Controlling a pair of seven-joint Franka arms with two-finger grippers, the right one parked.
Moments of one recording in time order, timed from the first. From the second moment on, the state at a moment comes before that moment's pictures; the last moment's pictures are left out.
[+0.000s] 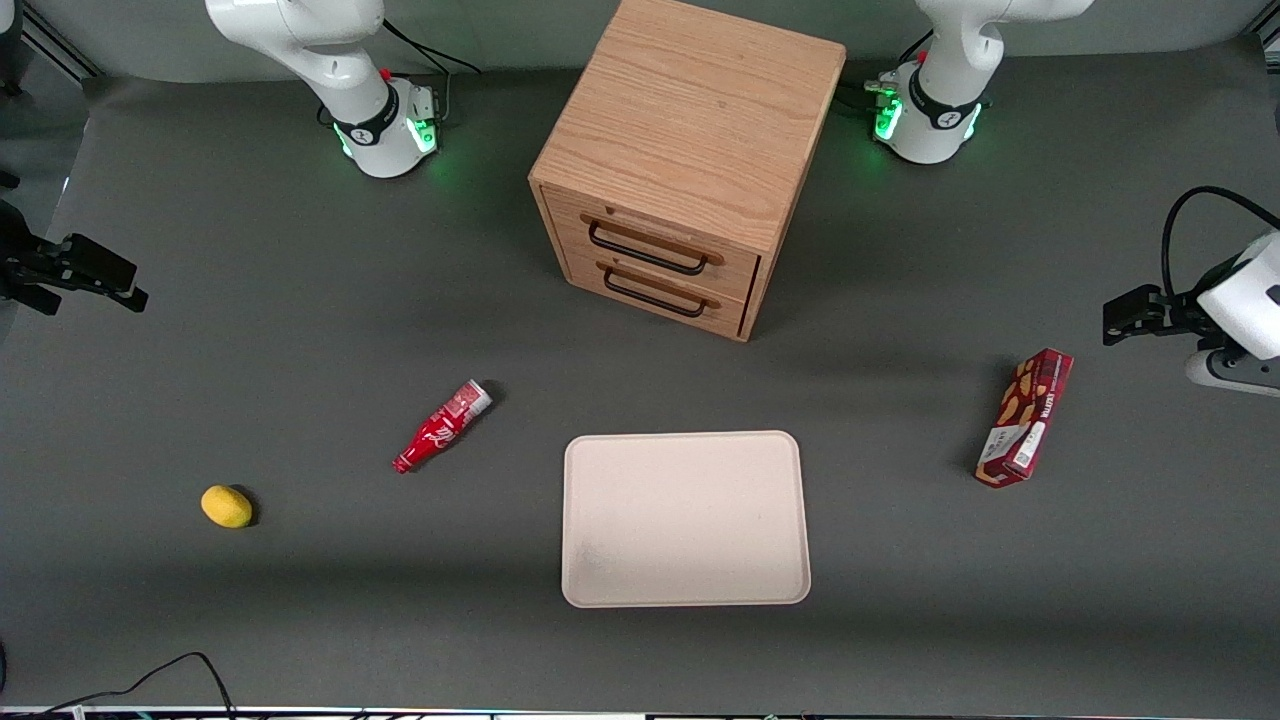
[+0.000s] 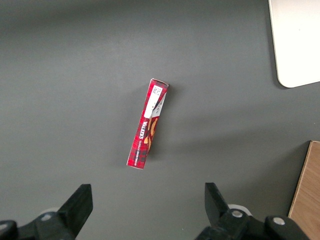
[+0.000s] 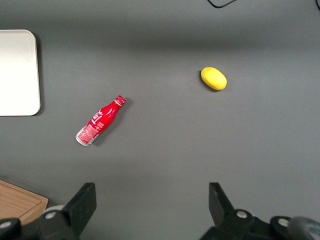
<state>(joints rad) -0.11 0.13 0.13 -1.56 0.03 1.65 0.21</state>
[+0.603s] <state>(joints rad) -0.11 0.14 0.12 -1.51 0.03 1.58 0.20</state>
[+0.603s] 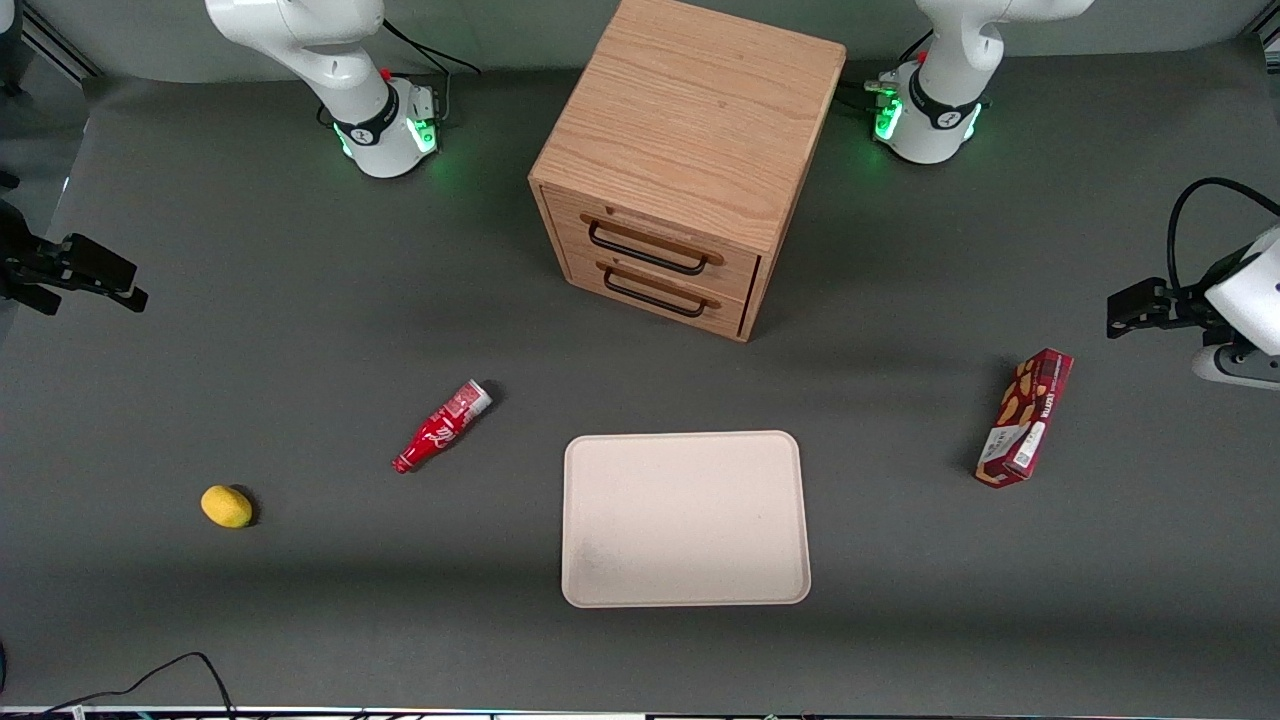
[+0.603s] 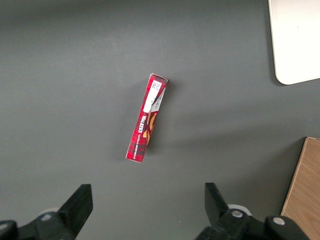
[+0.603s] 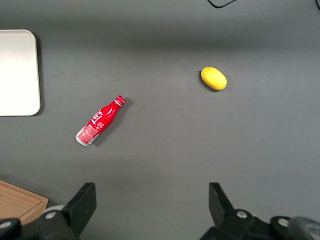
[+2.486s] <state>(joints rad) -0.09 0.38 0.16 -2.02 -0.04 2.39 0.45</state>
